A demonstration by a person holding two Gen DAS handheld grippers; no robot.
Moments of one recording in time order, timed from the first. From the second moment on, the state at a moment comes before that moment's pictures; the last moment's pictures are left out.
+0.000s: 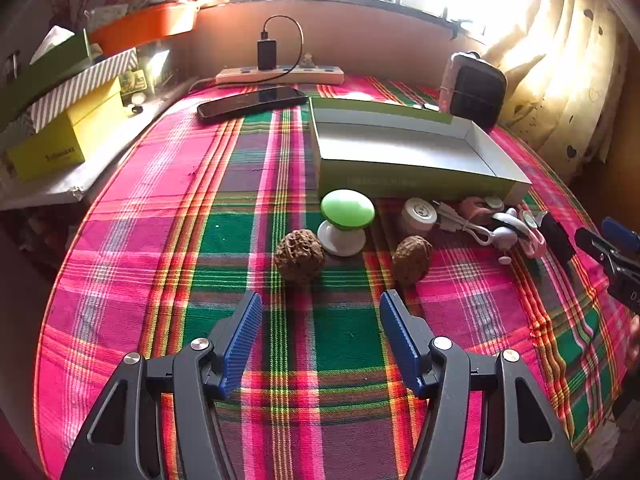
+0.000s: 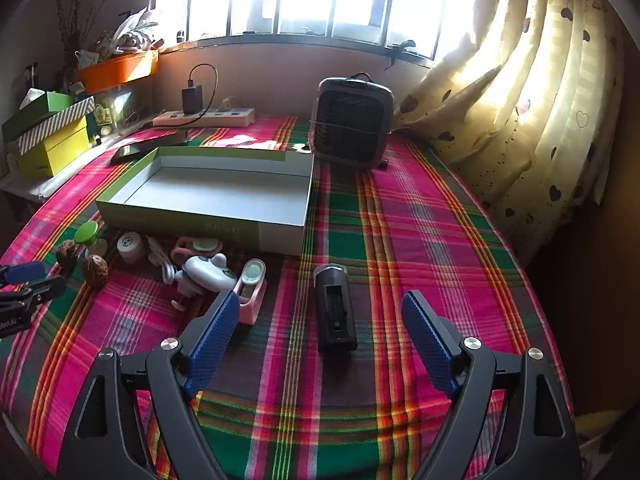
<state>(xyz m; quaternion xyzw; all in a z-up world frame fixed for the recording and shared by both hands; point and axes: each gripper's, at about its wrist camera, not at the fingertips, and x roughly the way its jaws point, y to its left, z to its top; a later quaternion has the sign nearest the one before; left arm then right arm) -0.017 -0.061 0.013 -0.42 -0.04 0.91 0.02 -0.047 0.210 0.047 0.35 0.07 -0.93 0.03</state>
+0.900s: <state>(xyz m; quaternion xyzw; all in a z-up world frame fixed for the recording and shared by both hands) -0.060 -0.080 0.003 -0.43 -0.05 0.90 0.01 -0.087 0.231 0.010 0.44 0.02 -0.90 0.05</state>
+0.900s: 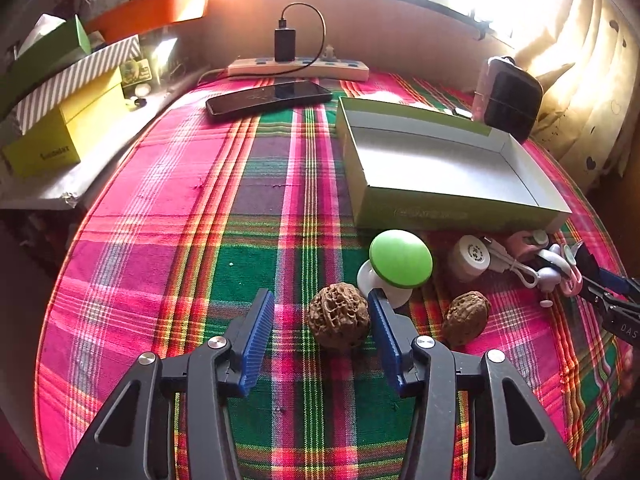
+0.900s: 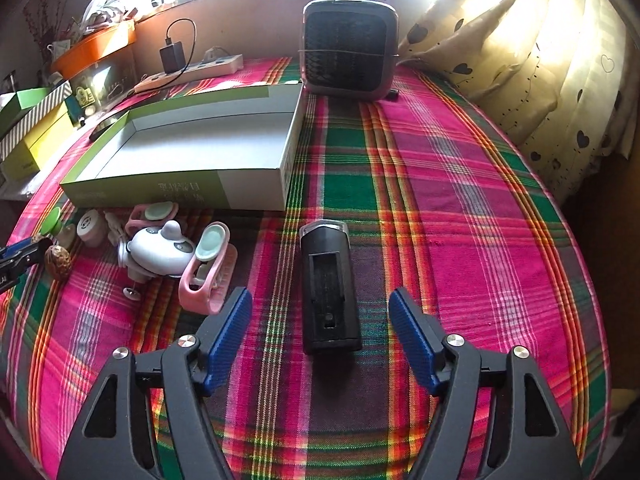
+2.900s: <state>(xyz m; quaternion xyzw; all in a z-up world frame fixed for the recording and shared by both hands) -0.101 -0.055 0.074 -0.38 -0.02 0.92 0.07 -0.129 0.198 0.087 0.40 0.01 -0.91 0.11</state>
